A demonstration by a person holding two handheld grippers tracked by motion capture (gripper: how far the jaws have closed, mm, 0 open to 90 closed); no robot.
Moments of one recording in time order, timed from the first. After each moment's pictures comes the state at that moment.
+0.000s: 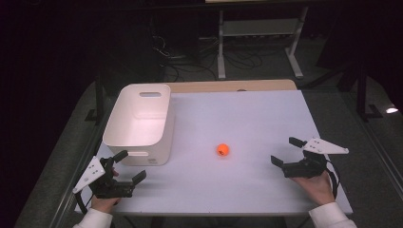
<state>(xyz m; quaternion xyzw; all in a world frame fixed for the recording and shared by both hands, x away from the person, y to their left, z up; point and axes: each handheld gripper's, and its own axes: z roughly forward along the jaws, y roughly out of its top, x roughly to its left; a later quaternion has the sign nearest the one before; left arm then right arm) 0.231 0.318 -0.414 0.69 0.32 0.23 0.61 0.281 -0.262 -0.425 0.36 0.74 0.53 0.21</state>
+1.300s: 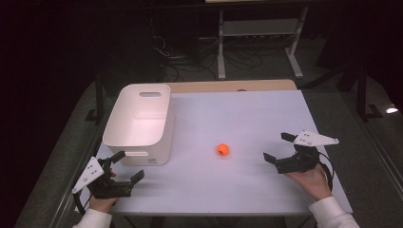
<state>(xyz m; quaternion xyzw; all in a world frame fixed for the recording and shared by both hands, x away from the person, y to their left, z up) 0.231 0.322 -0.415 0.69 0.33 0.24 0.60 0.292 -0.239 -0.404 0.34 0.77 0.51 0.19</state>
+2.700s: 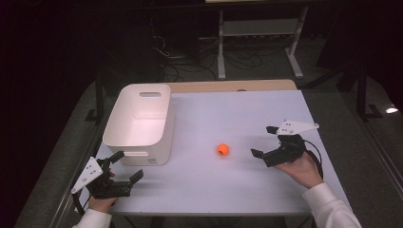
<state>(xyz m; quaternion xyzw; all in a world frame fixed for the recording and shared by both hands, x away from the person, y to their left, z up) 0.231 0.324 -0.415 0.68 0.34 0.24 0.60 0.316 -0.205 -0.383 0.30 0.81 0.48 0.16</state>
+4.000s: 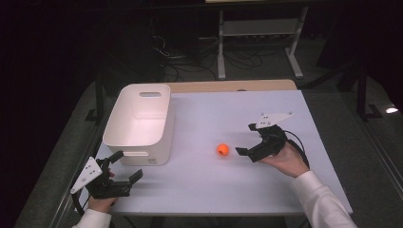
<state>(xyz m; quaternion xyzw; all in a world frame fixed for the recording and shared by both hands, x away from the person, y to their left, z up) 0.231 0.326 -0.415 0.68 0.34 0.24 0.60 0.341 -0.162 -0.376 0.26 0.84 0.46 0.11</state>
